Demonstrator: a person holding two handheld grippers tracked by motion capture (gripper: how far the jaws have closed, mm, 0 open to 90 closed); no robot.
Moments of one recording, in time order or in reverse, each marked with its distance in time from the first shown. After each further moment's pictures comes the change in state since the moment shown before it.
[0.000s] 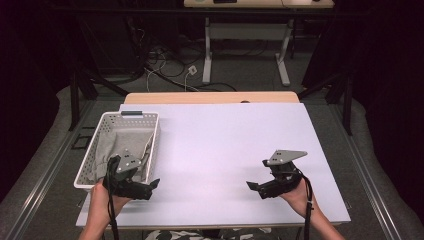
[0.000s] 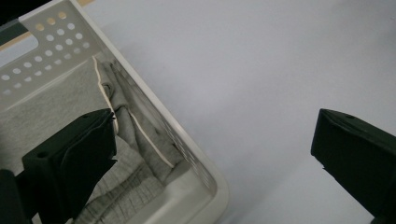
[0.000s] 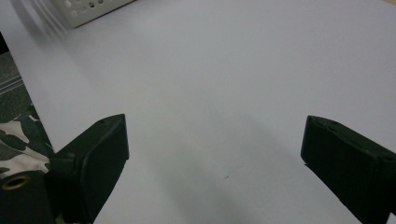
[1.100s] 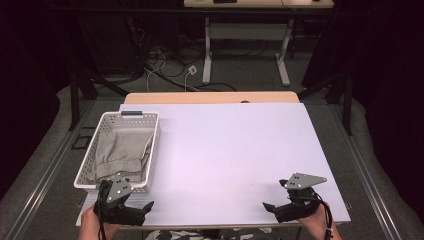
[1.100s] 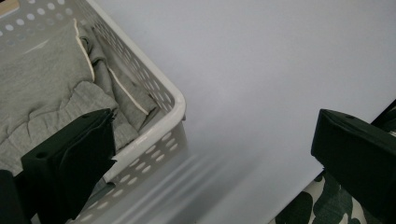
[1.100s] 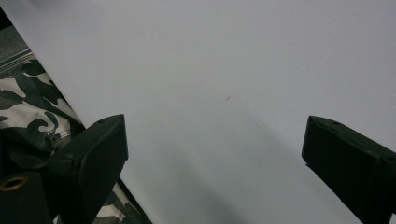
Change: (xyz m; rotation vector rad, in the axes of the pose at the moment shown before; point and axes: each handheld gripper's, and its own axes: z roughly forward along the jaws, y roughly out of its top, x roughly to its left) left arm -0.023 -0.047 -0.021 0.004 -0.007 0.005; right arm 0.014 -0.058 -0.031 0.033 -0.056 0.015
